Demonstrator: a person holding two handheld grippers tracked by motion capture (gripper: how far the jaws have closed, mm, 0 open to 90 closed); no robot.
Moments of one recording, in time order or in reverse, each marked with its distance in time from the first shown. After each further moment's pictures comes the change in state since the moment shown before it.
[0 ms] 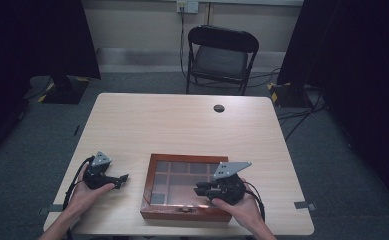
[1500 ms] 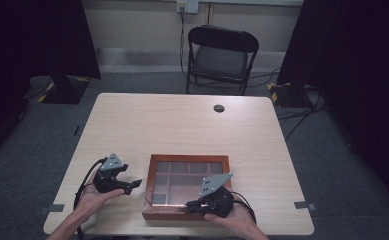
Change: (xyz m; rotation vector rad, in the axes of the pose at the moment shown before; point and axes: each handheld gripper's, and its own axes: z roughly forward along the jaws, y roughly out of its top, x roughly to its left) left arm -0.054 0.030 -0.017 -0.041 -0.181 0.087; right arm 0.021 -0.011 0.026 0.125 0.145 -0.127
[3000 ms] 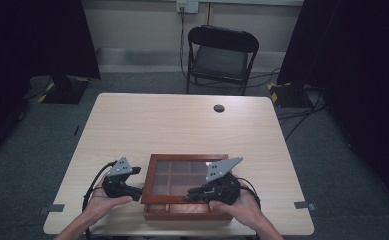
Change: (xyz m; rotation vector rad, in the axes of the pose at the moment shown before) left arm -0.027 0.012 0.002 -0.086 -0.112 0.070; right arm -0.007 0.035 -0.038 -0.075 0.013 -0.001
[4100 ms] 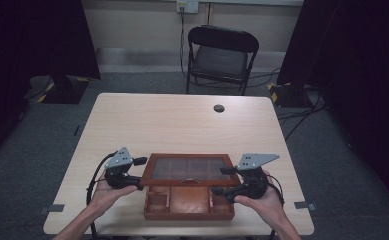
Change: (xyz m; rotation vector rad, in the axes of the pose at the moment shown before) left arm 0.000 0.033 -0.006 -0.129 -0.018 0.012; right arm -0.017 -0.026 -0.058 -0.122 -0.222 0.134
